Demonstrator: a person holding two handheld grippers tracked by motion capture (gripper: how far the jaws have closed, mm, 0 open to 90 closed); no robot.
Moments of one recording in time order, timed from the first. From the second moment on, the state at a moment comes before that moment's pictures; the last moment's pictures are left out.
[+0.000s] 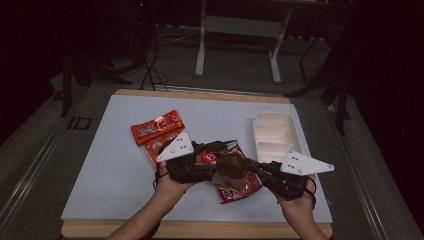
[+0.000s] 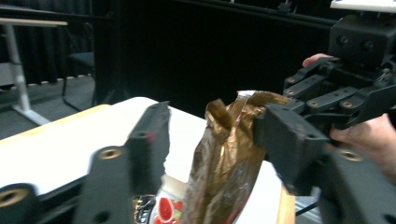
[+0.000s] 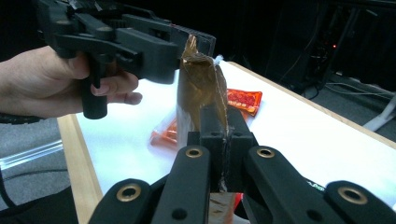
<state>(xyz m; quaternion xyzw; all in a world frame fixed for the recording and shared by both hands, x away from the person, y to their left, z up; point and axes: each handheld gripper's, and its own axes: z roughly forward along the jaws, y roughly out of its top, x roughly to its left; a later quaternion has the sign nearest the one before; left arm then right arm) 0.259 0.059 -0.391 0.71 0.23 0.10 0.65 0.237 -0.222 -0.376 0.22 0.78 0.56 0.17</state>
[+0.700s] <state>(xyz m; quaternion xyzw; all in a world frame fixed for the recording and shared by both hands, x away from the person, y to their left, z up) 0.239 0.112 -0.403 0.71 0.28 0.11 0.63 0.251 -0.236 -0.366 0.22 0.78 0.56 0.16</state>
